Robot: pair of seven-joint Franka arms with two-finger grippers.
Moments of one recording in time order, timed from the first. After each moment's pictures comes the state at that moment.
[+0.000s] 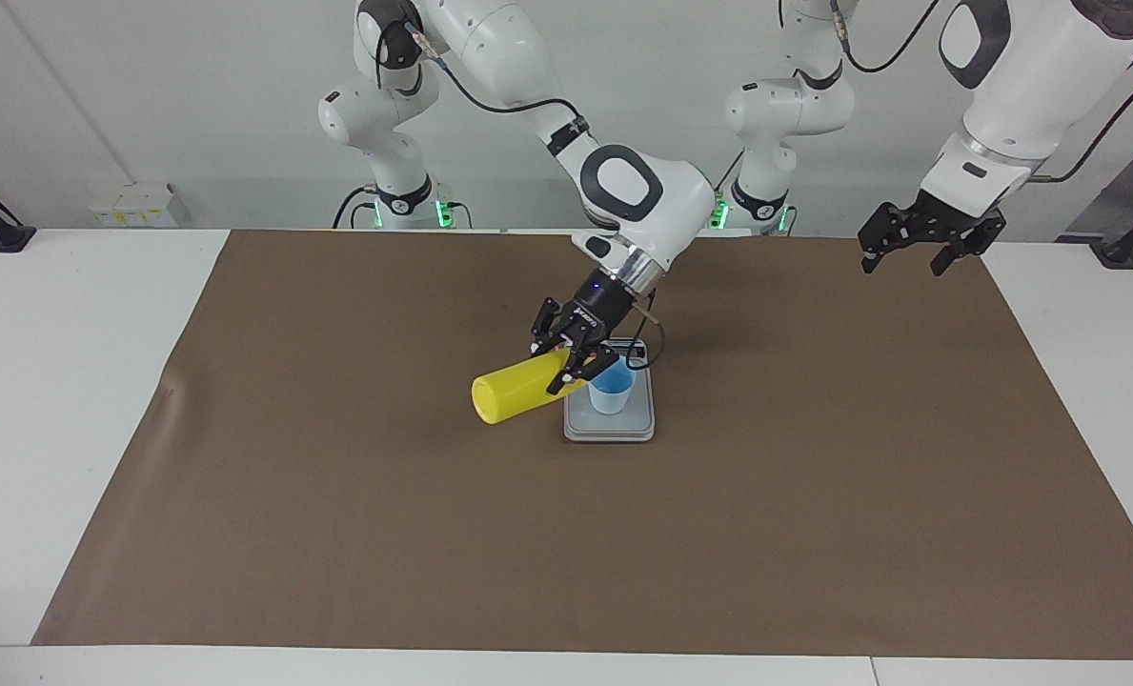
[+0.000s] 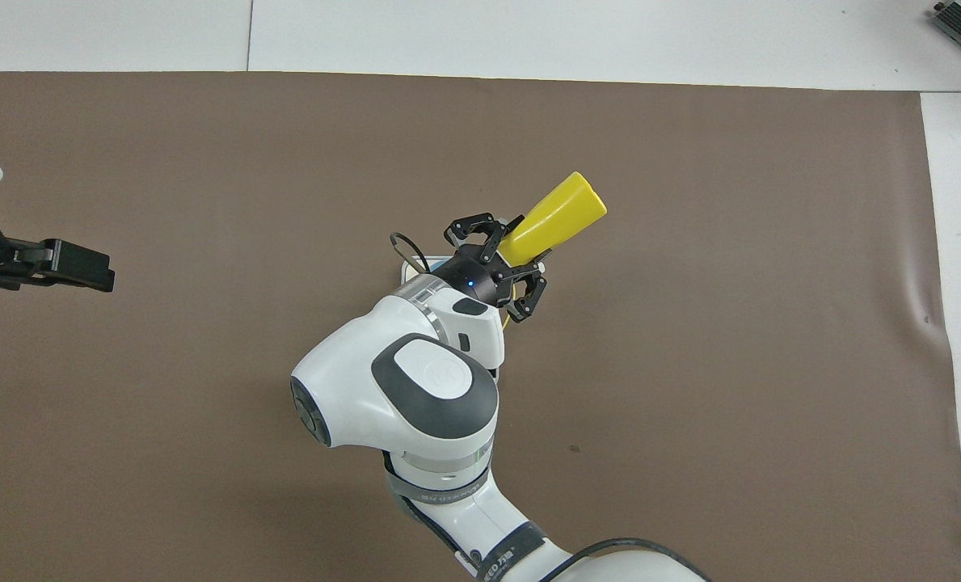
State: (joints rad) left arm 0.02 -0.04 -0.10 -1.64 -0.03 1.57 0.00; right arm 0.79 0.48 -0.01 -1.55 -1.04 1.78 2.10
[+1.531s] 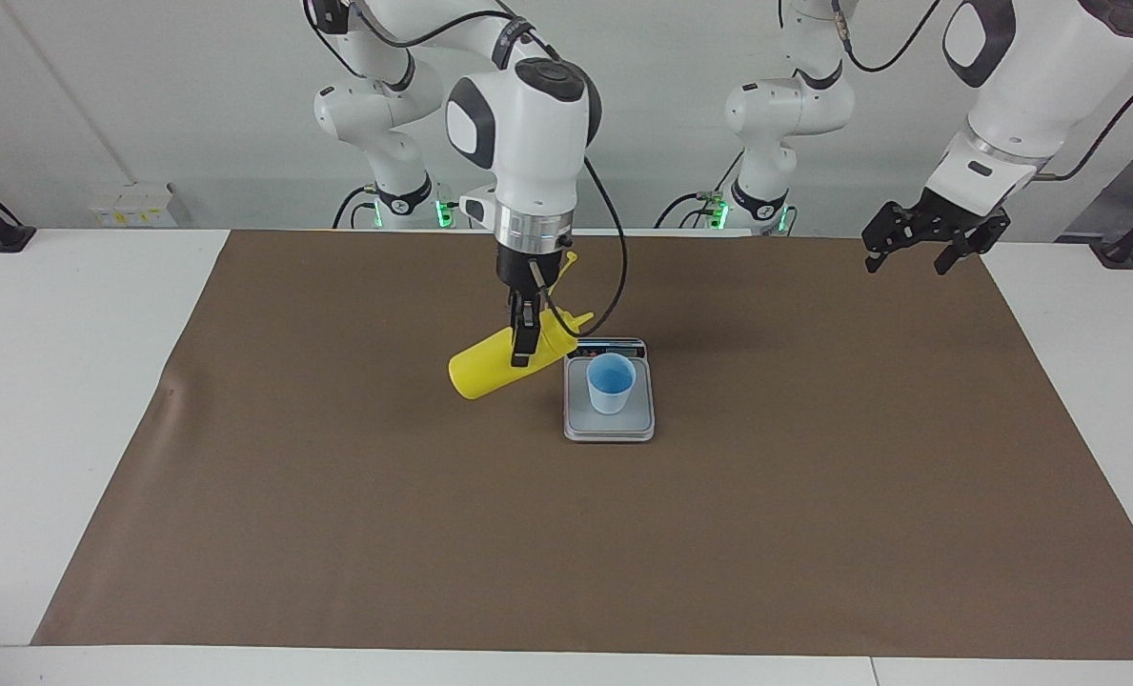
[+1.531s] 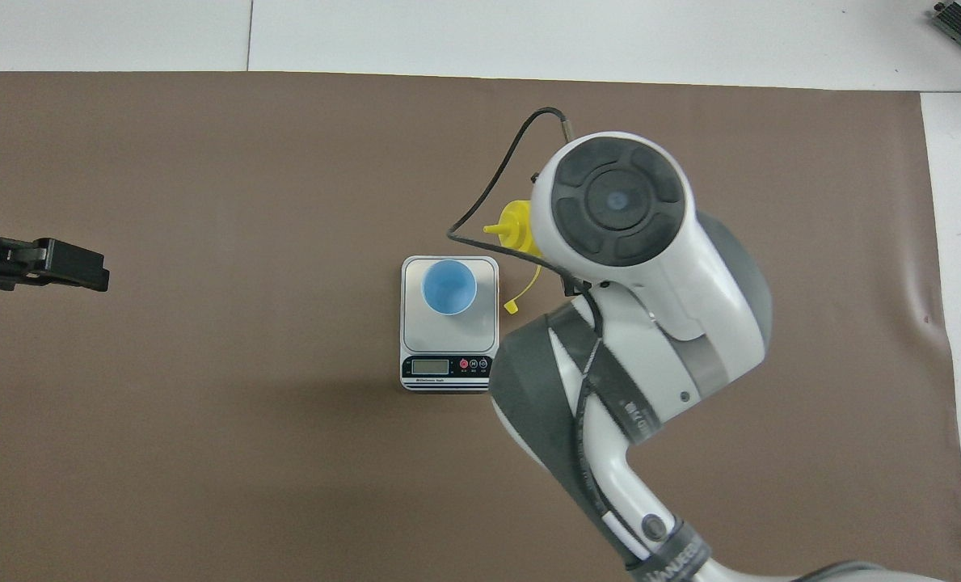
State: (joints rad) left arm 0.03 -0.04 -0.10 -1.64 -0.03 1.57 0.00; right arm 0.48 0.25 -0.01 -1.49 -0.13 1.90 2.05
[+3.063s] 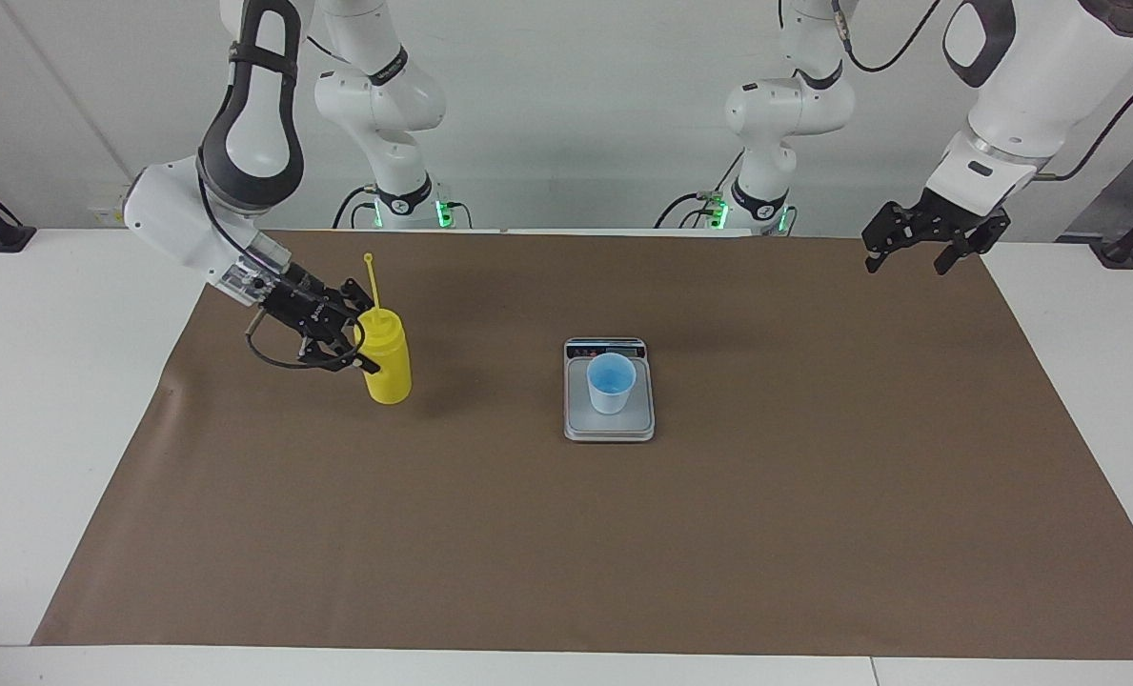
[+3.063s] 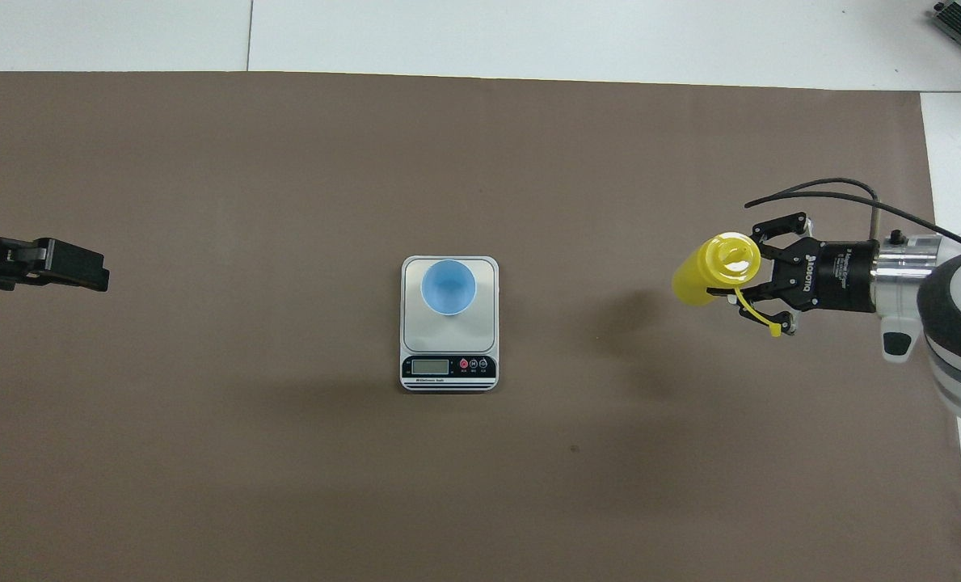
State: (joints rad) left arm 0.03 -0.04 -0.11 -1.64 -0.03 1.57 0.00; right arm -0.11 0.02 -0.02 -2.13 0.93 2.05 1.14
